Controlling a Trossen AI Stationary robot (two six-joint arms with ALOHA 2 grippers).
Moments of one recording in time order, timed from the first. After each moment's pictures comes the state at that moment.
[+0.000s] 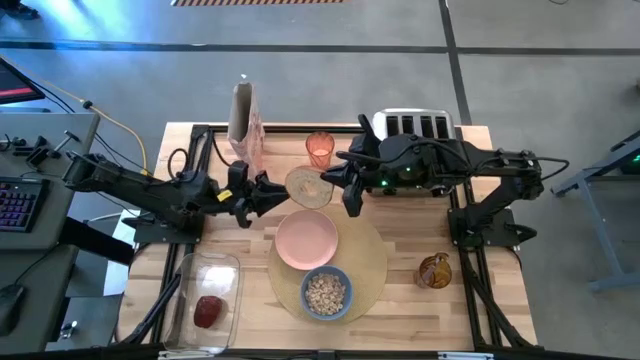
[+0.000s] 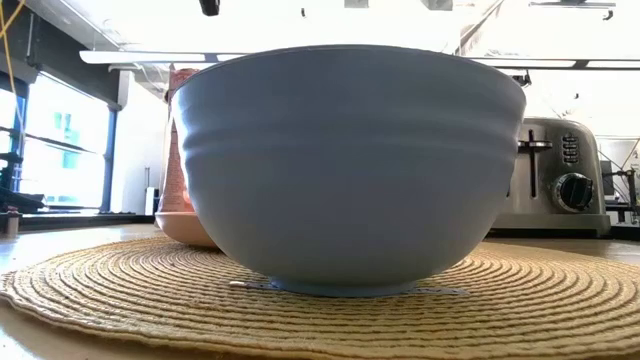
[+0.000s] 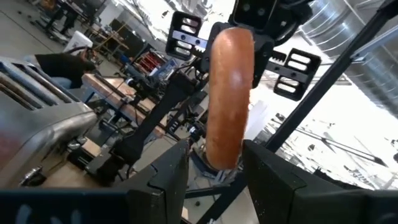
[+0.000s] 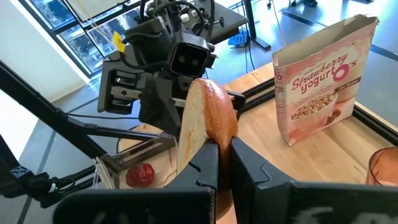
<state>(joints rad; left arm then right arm) -0.19 1.01 0.63 0.66 -0.23 -0.65 0.14 1.58 1.93 -0.72 0.26 0.47</state>
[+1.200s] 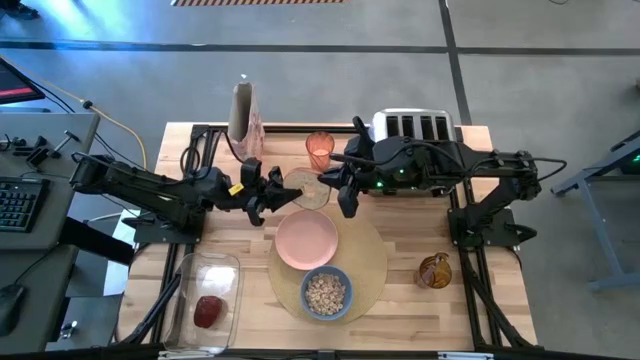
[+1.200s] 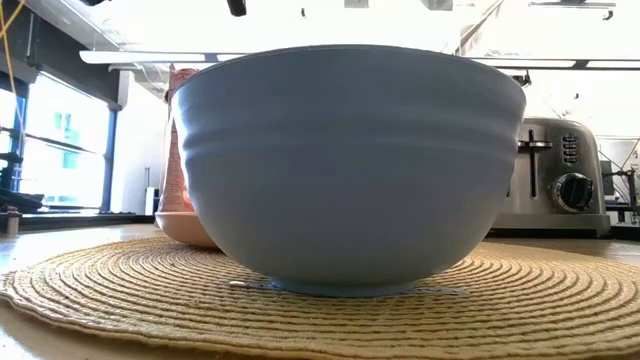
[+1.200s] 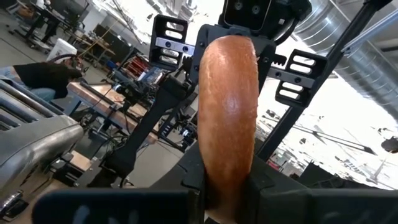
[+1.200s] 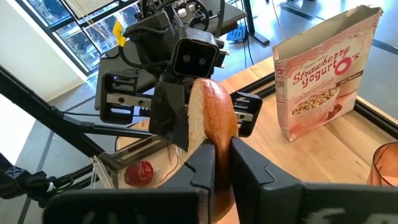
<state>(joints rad) -0.11 1.15 0.68 0.79 -0.12 -0.62 0.14 1.60 1.93 -0.72 0.25 0.49</state>
